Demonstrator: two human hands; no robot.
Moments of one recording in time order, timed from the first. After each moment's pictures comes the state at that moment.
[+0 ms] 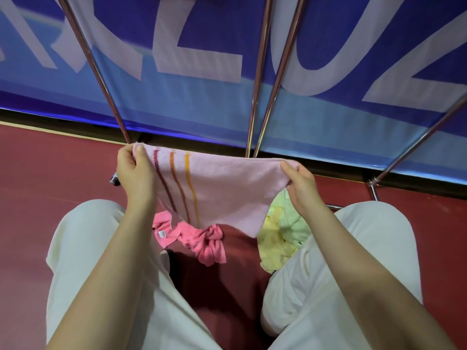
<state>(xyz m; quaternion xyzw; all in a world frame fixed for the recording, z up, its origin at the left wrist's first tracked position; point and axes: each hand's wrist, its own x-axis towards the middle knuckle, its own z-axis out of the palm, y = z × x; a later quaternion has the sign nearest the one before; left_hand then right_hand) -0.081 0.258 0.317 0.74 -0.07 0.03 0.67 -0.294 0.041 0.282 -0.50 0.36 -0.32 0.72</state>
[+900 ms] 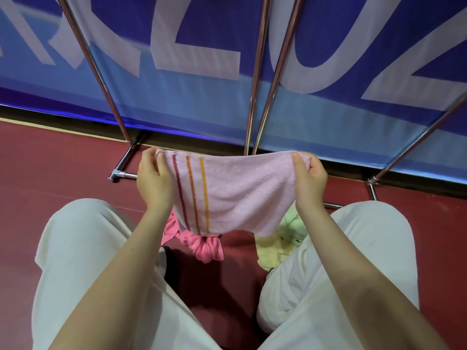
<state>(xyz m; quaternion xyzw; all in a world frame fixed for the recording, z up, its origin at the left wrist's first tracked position) -0.098 0.238 0.277 0.81 -0.12 0.06 0.57 -0.307 0.055 0.304 -0.56 0.40 -0.48 0.54</state>
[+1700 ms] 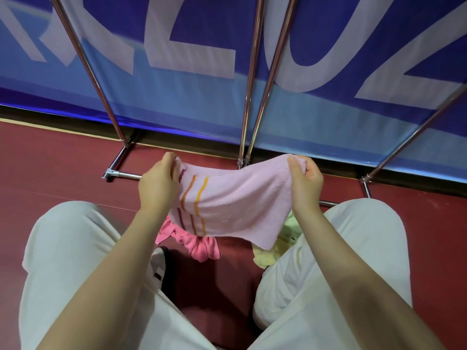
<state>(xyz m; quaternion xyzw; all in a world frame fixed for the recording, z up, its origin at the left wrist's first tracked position) -0.099 0.241 0.269 0.89 -0.32 0.10 0.30 -0.314 0.062 0.302 -0.58 0.42 -0.47 0.52</state>
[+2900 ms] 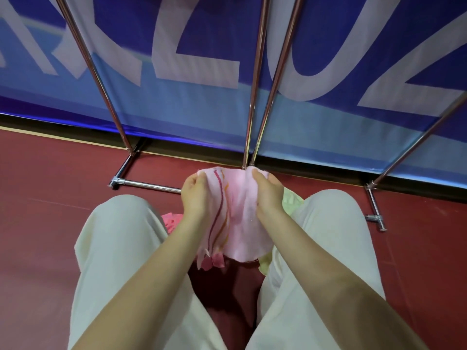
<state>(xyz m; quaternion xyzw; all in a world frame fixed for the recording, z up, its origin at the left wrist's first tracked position) -0.163 0.196 0.291 0.67 0.00 -0.22 0.71 -0.247 0.104 0.295 -0.43 0.46 -0.38 0.68</state>
